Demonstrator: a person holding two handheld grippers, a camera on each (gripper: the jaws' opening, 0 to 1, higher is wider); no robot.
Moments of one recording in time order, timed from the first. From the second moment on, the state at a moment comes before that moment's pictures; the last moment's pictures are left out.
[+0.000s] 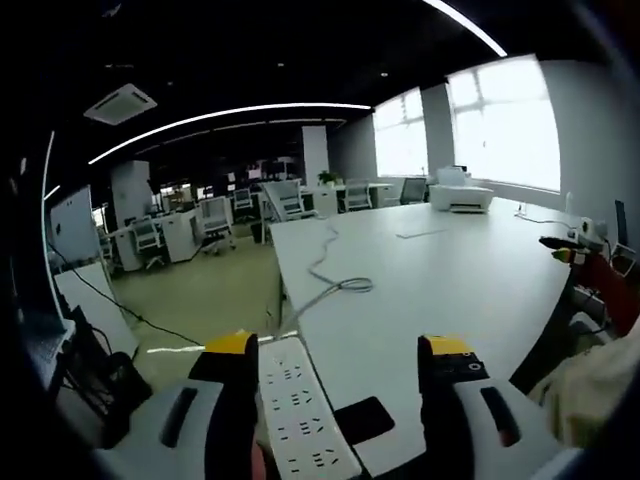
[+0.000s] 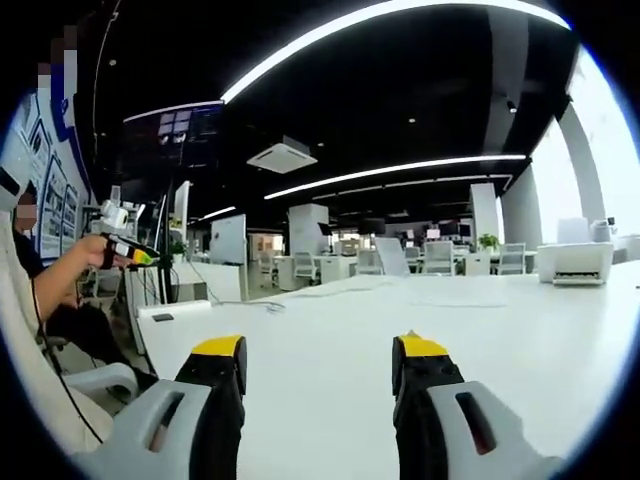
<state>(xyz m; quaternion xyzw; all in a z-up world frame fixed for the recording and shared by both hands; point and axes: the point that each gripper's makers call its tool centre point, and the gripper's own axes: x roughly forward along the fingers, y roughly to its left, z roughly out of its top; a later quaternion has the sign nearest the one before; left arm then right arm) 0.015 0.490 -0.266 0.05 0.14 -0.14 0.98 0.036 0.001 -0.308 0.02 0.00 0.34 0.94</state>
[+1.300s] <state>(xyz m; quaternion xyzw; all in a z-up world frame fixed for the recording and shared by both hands) -0.004 0.537 -0.319 0.11 0.30 -0.17 0.93 0.029 0.014 -0.320 0.00 0.02 0.39 0.92</state>
